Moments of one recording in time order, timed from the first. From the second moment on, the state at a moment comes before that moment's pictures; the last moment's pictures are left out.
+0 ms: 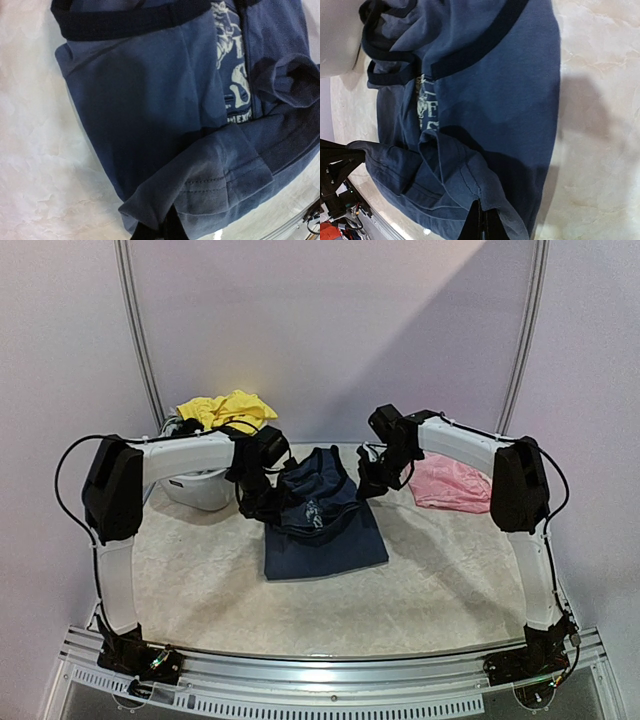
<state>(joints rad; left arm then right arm) -0.61 2.05 1.63 -0.92 0.11 -0.53 0.56 2.31 2.07 -0.94 -0.37 0.44</state>
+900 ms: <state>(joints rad) -0.47 2.14 1.79 -0.98 0.13 -0.70 0.48 2.48 2.42 -0.95 -0.42 0.52</state>
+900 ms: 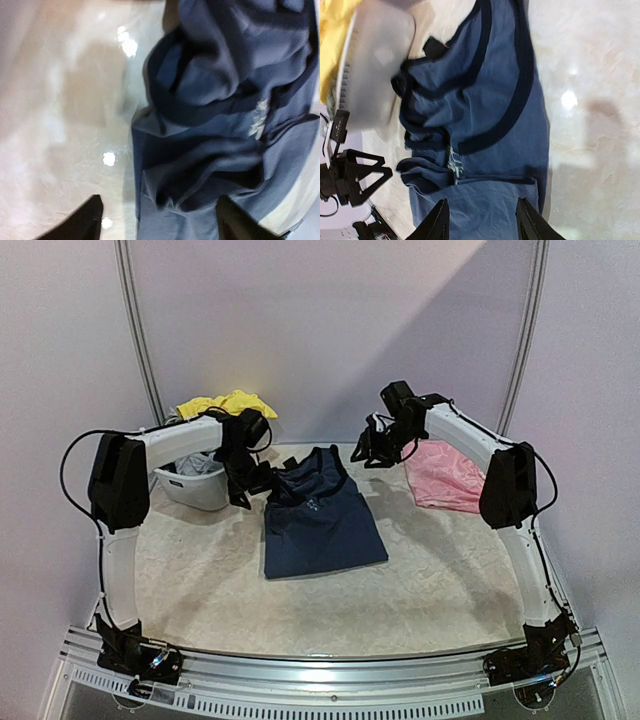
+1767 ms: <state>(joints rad) -0.72 2.03 1.62 -0.90 0.16 -0.52 0.60 2.04 1.67 -0.76 -0.48 0.45</state>
